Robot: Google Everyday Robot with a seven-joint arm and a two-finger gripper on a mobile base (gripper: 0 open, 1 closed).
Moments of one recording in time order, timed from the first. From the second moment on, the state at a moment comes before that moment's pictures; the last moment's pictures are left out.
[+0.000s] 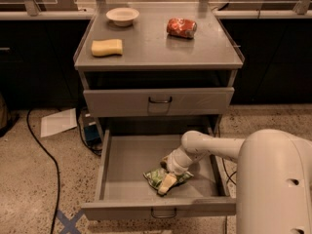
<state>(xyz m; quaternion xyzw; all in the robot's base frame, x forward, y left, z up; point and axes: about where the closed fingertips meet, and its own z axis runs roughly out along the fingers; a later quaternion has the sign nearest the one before) 0.576 -0.038 0.366 -0.63 0.73 0.21 0.16</state>
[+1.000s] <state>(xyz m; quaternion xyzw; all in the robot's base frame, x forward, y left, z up) 0.579 -0.038 0.394 -0.63 0.72 0.23 0.17</state>
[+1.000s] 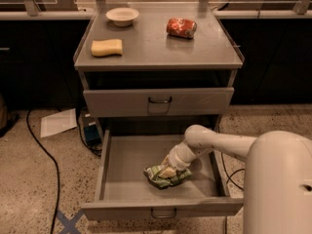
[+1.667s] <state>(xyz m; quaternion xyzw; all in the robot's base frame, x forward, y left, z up) 0.598 -0.036 0.536 -0.64 0.68 0.28 0.22</state>
